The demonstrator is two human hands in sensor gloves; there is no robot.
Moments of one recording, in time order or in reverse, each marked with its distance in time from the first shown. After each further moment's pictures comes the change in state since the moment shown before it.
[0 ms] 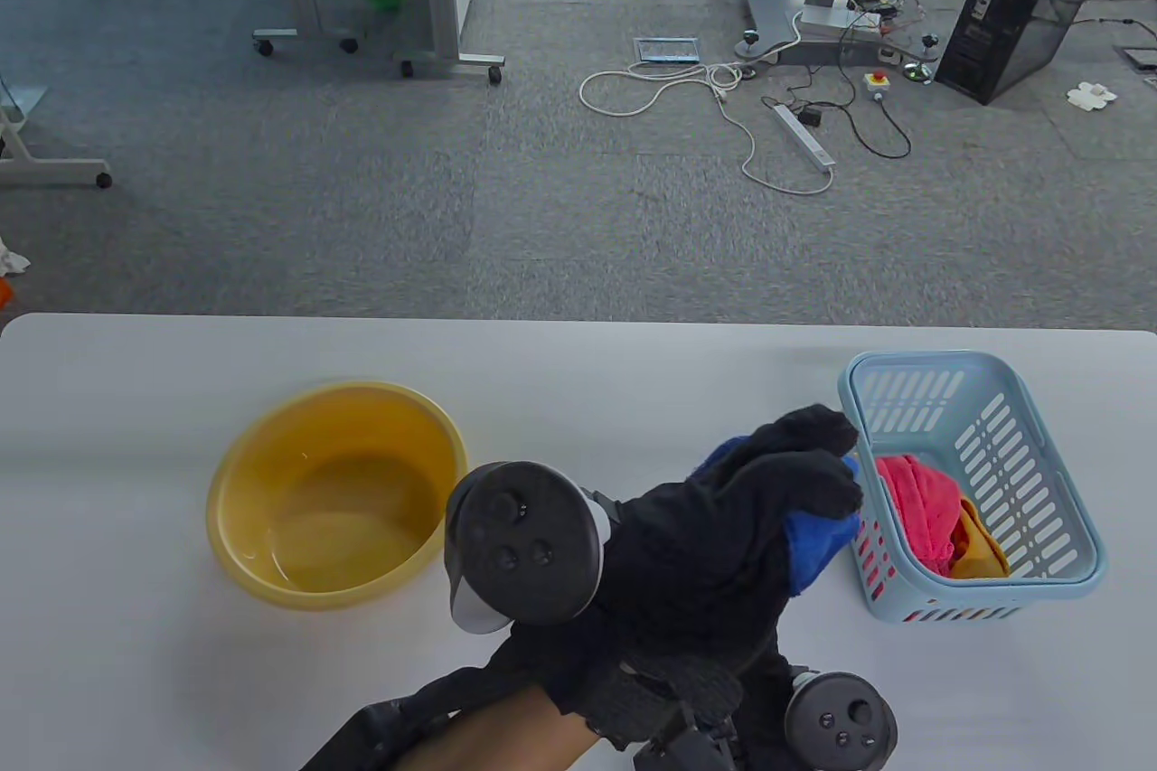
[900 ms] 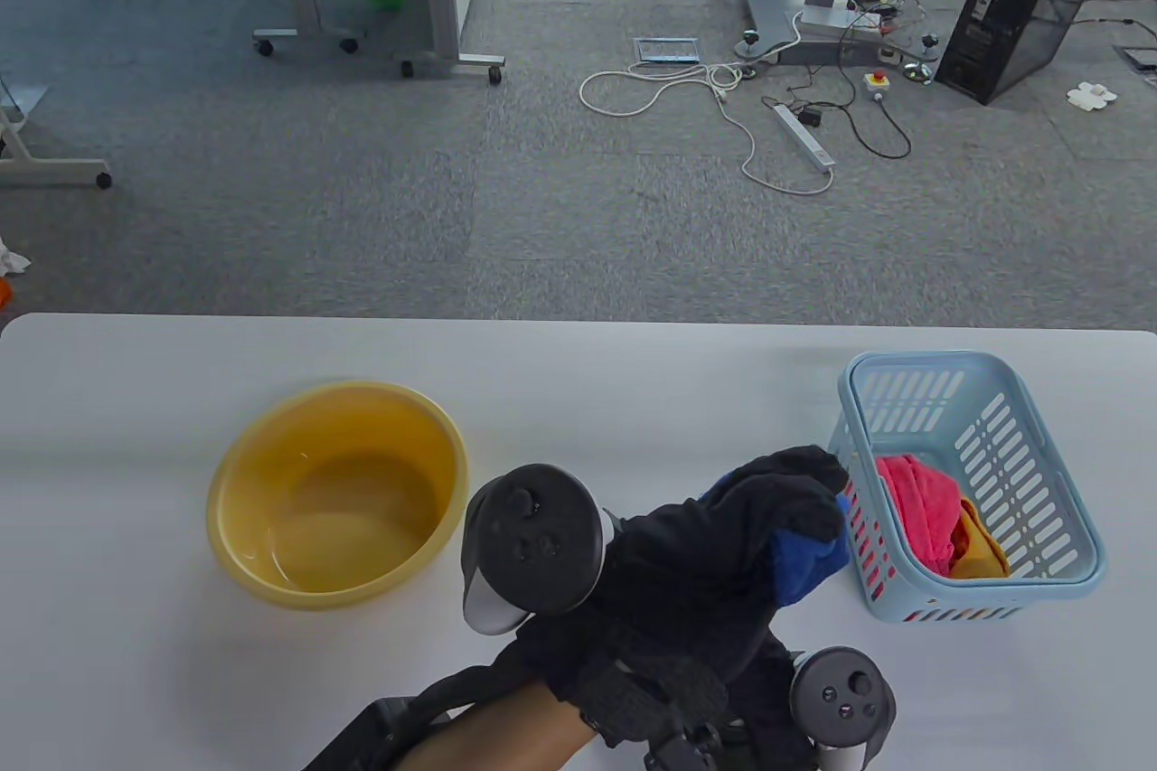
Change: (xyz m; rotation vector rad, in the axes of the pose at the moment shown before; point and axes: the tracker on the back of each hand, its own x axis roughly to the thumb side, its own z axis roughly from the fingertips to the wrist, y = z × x) left_hand -0.028 0.003 0.014 -0.001 0.073 0.071; right_hand -0.012 0.000 -0.007 0.068 0.022 -0.057
